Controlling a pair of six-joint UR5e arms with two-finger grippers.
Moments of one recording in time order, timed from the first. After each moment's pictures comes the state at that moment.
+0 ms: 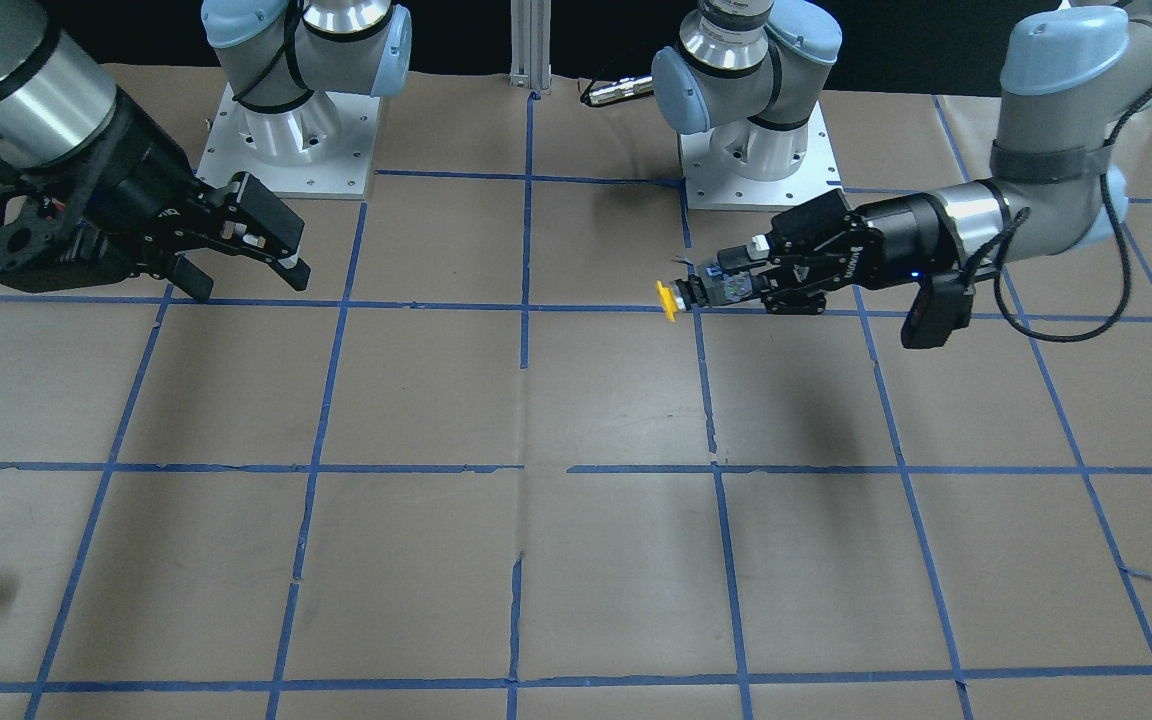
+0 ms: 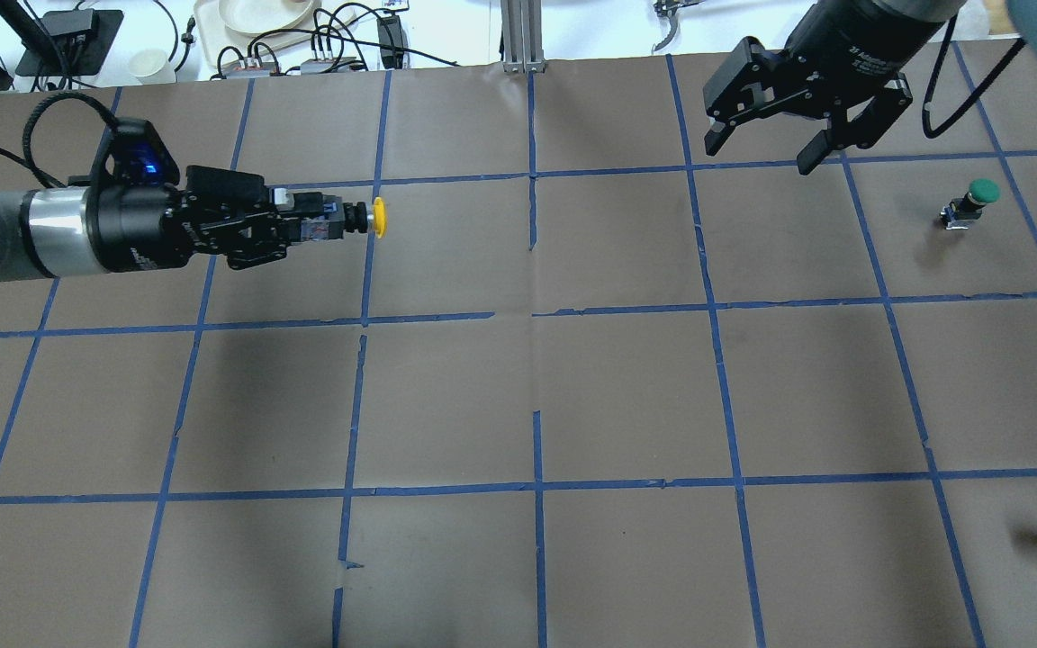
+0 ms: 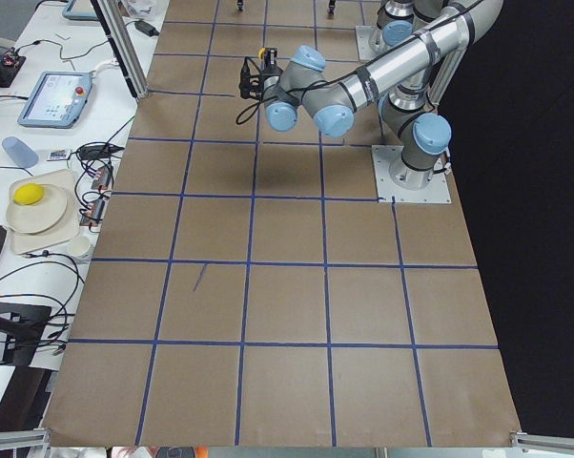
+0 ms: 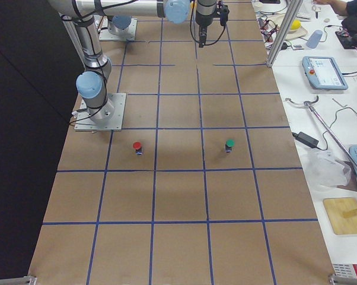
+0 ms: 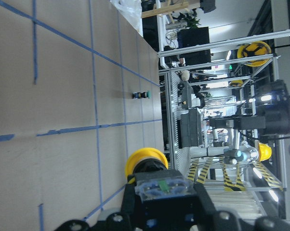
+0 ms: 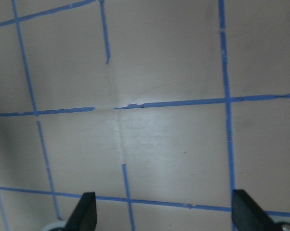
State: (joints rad) left arm -1.17 -1.64 -1.88 -2.23 0.28 1.10; right arm 1.44 -1.49 1.48 -1.48 -1.17 -0.03
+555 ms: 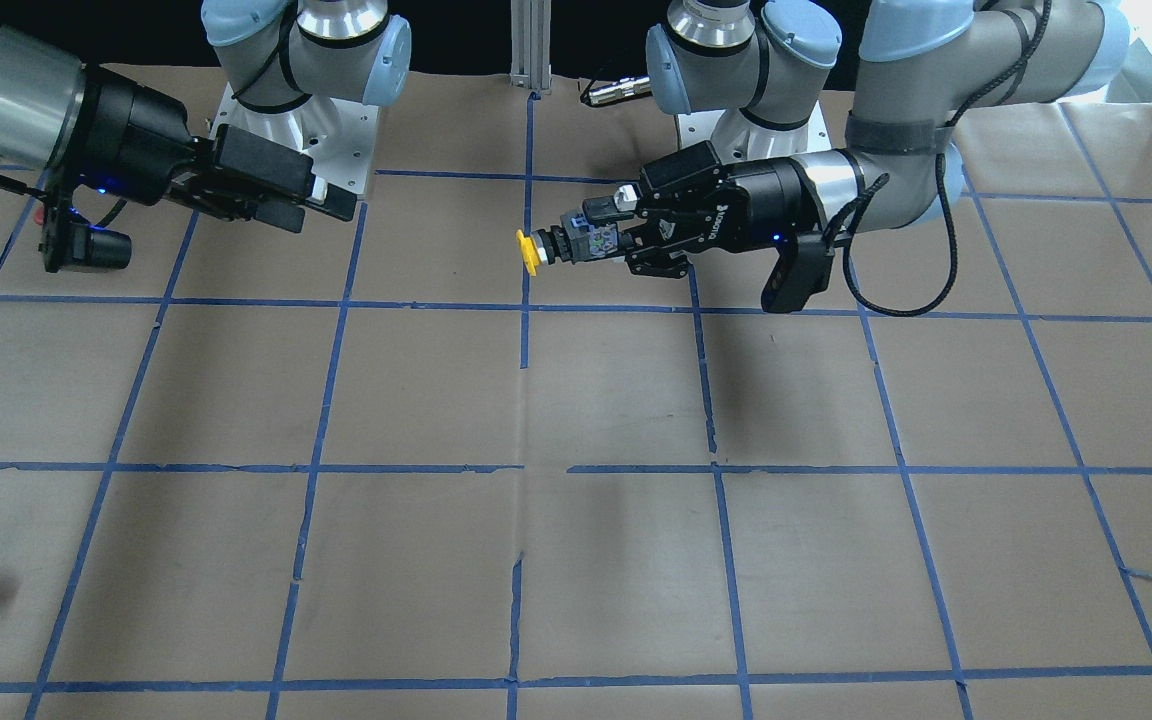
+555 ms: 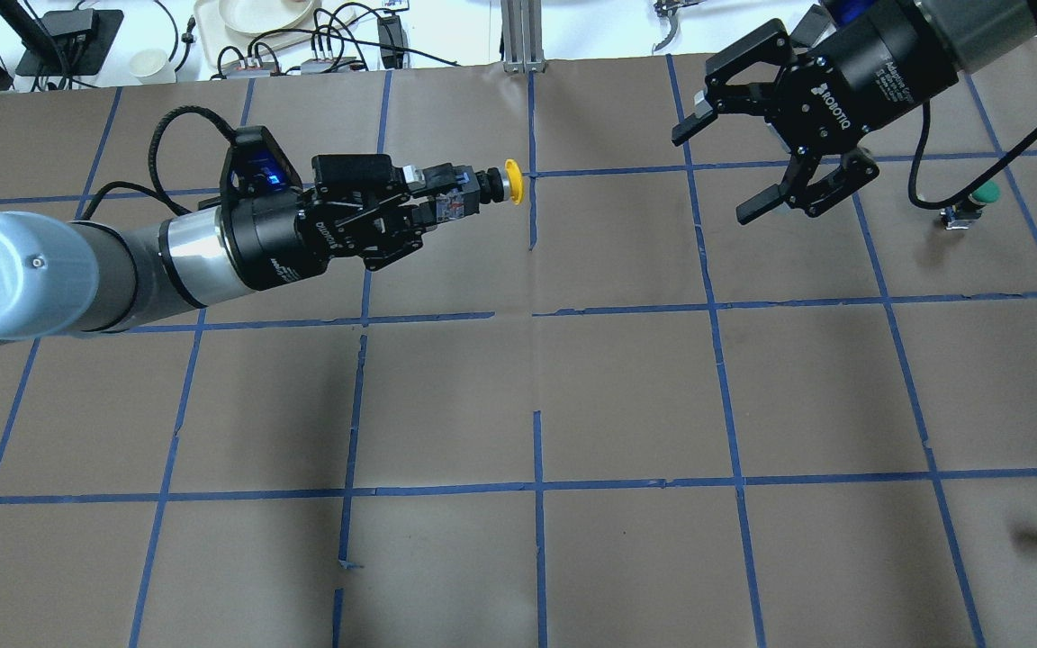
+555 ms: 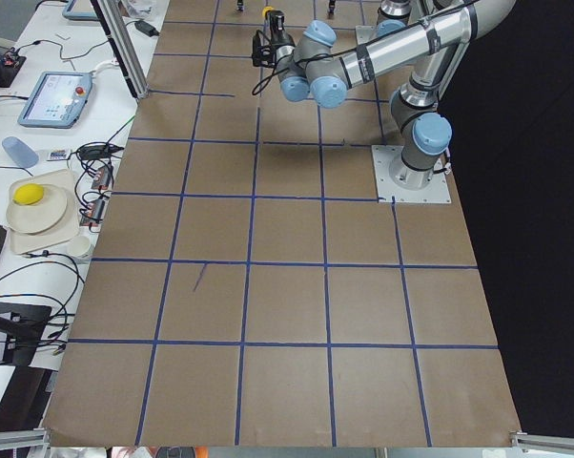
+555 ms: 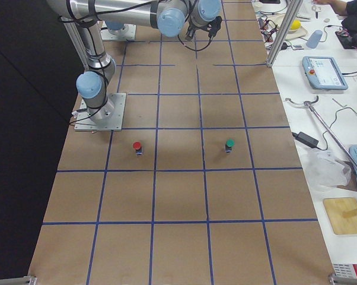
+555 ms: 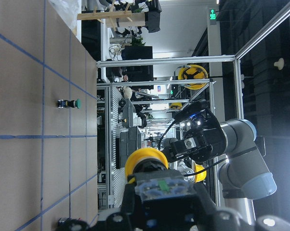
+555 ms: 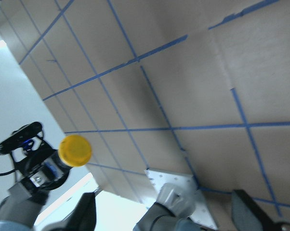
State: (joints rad) left arm -1.41 -1.56 -1.98 -2.25 -0.10 1.10; right arm 1.36 -1.52 1.52 -1.10 -0.75 -0.02
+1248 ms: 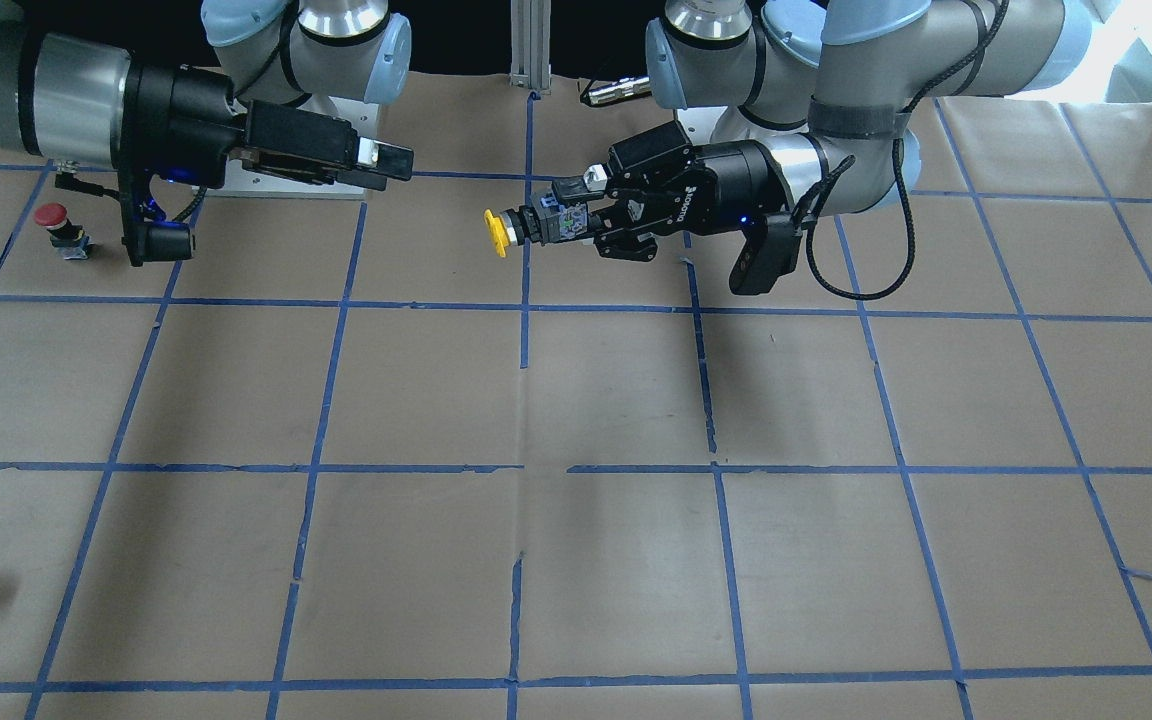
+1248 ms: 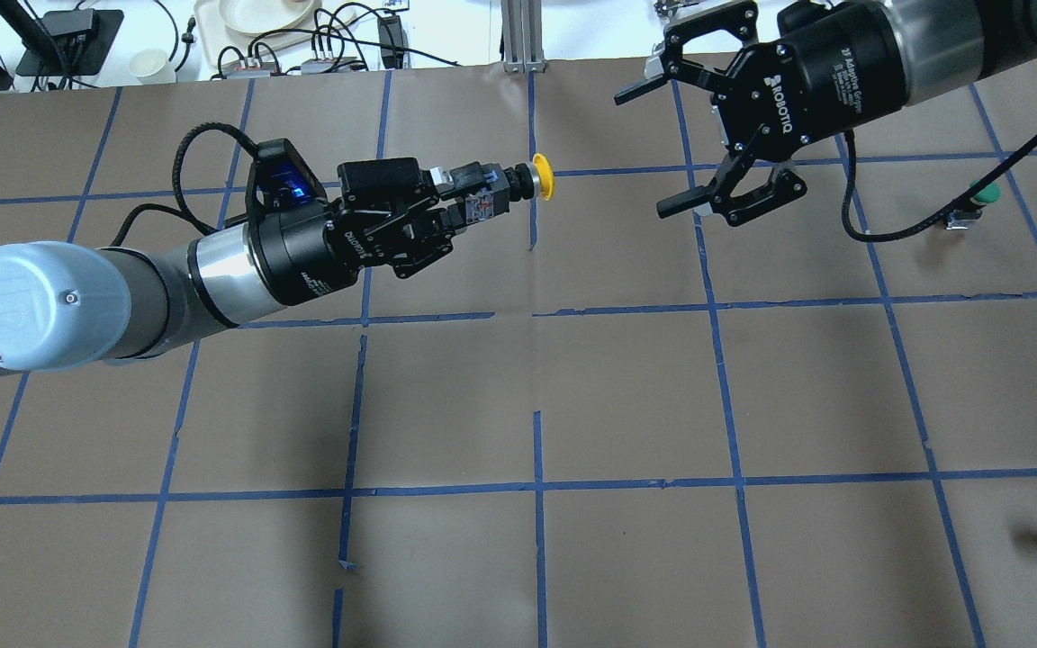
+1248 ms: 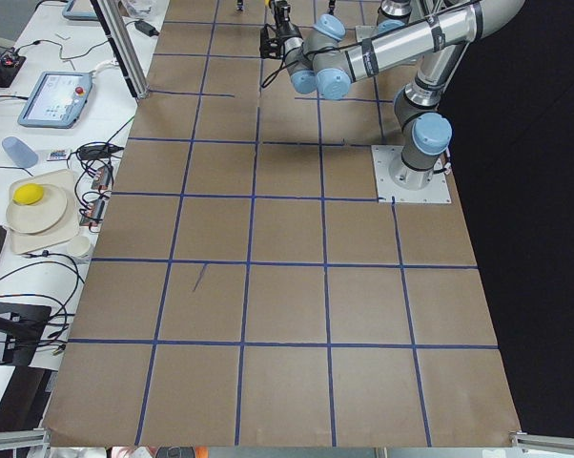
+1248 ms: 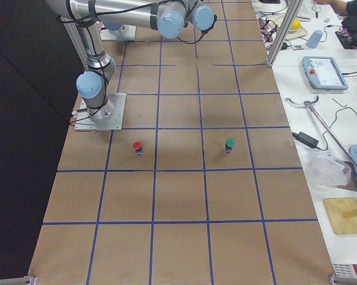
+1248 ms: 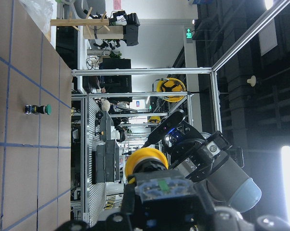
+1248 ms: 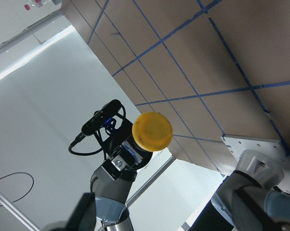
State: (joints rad) left arm -1.45 -1.53 -2.01 -2.25 -0.18 1.10; right arm 1.41 -1.51 1.56 -0.99 -0.47 -0.03
